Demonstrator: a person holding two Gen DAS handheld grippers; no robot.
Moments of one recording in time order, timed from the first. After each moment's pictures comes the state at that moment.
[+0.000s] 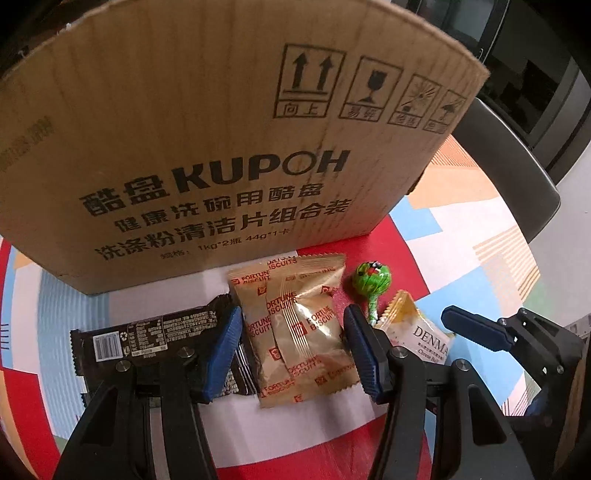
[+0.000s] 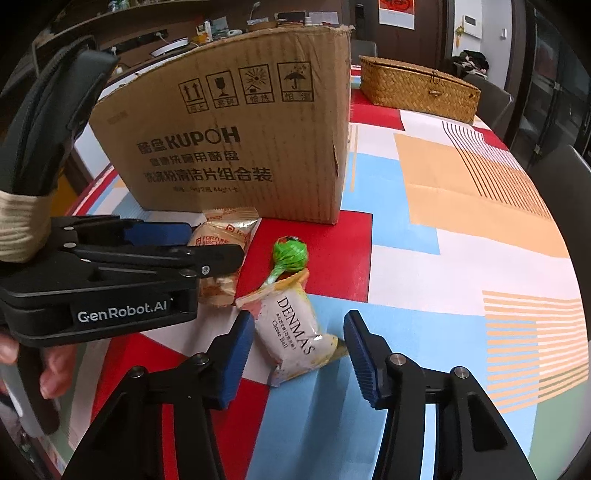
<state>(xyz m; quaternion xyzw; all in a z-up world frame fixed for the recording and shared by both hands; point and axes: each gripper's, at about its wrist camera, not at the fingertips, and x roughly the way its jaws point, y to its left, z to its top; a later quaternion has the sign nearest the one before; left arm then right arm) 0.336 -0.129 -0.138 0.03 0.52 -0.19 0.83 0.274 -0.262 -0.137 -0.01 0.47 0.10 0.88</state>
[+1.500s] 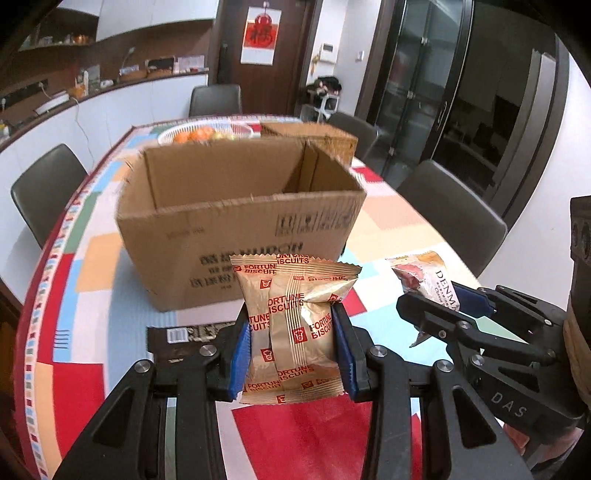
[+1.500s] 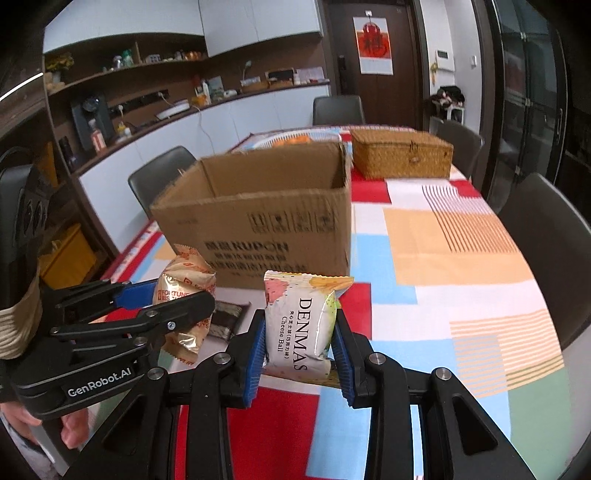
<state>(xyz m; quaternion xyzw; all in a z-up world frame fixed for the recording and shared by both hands) 0.232 -0.077 -0.018 0.00 0.38 -0.21 0.90 0.226 -0.253 -0.043 0.03 0.36 0.09 0.93</state>
